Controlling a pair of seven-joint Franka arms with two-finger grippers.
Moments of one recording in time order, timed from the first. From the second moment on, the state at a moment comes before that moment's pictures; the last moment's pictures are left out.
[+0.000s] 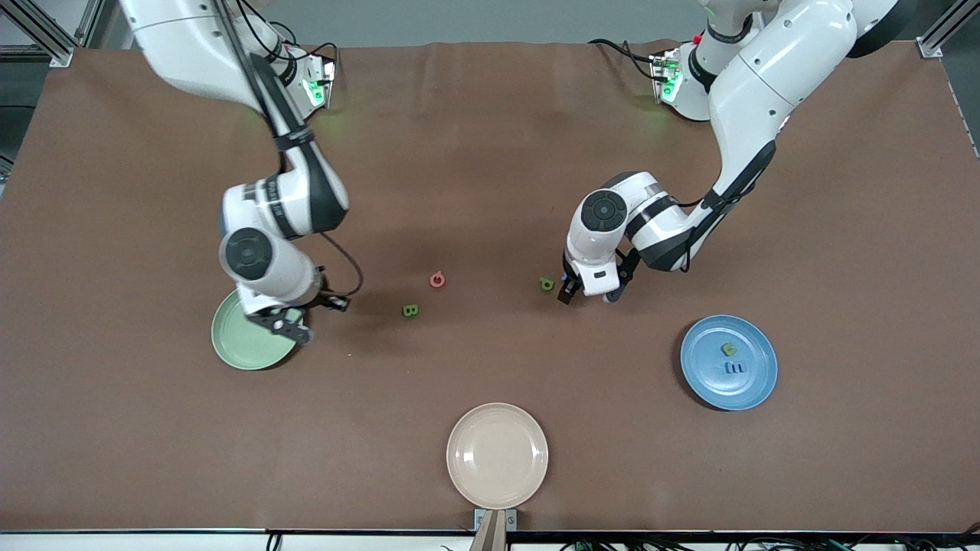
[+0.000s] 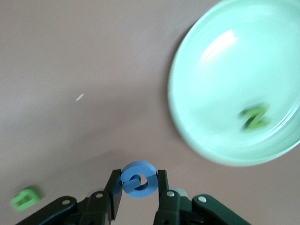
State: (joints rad) left arm -0.01 0.70 -0.63 -1.96 0.61 2.43 -2.04; right arm 0.41 0.45 -0.17 -1.88 0.09 2.22 0.54
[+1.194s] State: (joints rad) left arm -0.03 0.70 -0.63 -1.96 0.61 2.47 -2.11; right arm 0.24 0.55 -0.16 -1.87 0.10 2.29 0.32
